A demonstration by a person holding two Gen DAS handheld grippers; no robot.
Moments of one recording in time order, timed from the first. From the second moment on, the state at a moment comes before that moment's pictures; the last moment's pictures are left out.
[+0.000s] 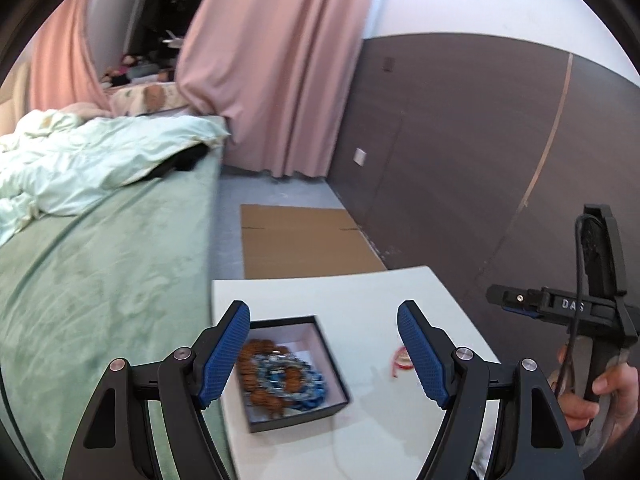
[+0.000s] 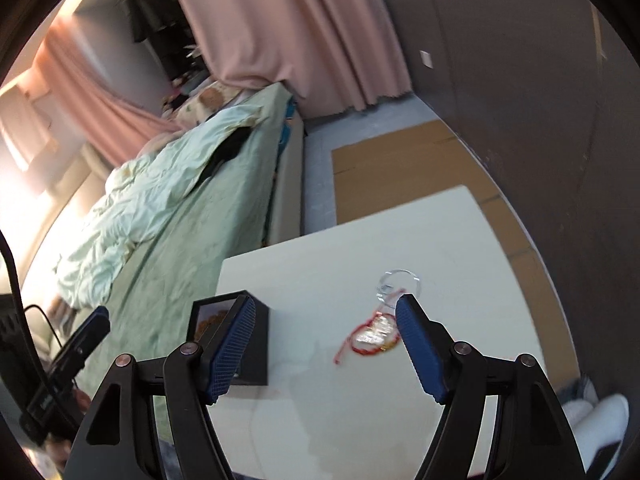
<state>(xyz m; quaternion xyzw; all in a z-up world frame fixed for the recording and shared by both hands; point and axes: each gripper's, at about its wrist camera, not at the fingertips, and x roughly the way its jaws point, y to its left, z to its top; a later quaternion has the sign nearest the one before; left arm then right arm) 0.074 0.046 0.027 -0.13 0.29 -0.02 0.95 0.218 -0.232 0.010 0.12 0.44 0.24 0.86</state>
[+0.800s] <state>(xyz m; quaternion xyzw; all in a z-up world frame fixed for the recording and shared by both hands) 0.156 -0.057 -0.037 -0.06 0.43 -0.11 0.89 0.236 -0.309 -0.047 0.23 0.52 0.22 0.79</state>
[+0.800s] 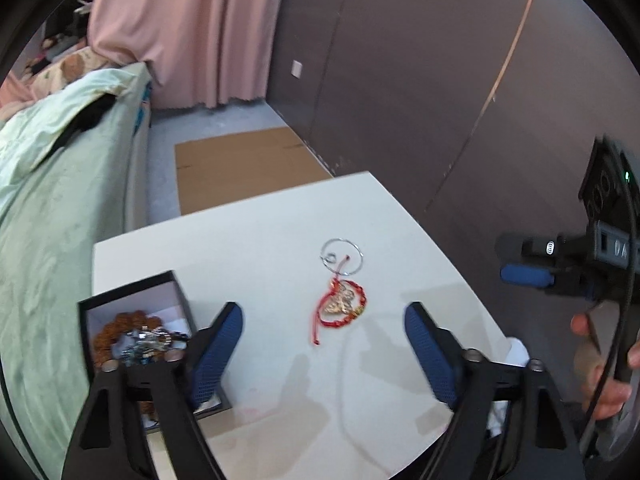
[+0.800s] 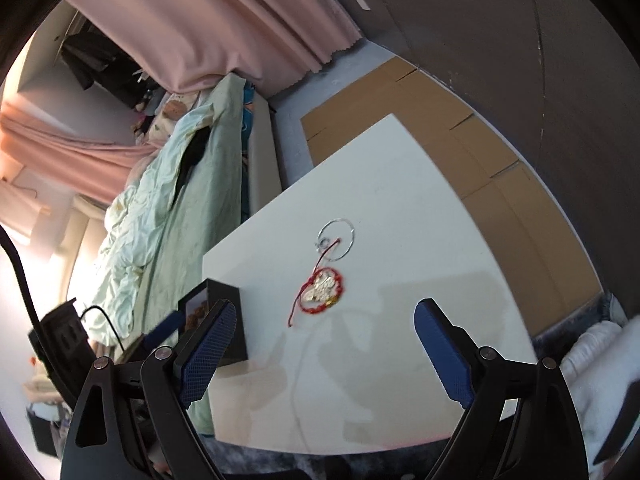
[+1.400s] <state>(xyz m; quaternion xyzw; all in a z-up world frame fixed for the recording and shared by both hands) 0.207 -0.087 -0.106 0.00 0.50 -0.09 0.86 0.263 -0.325 -0.058 0.21 0.53 0.21 0.79</state>
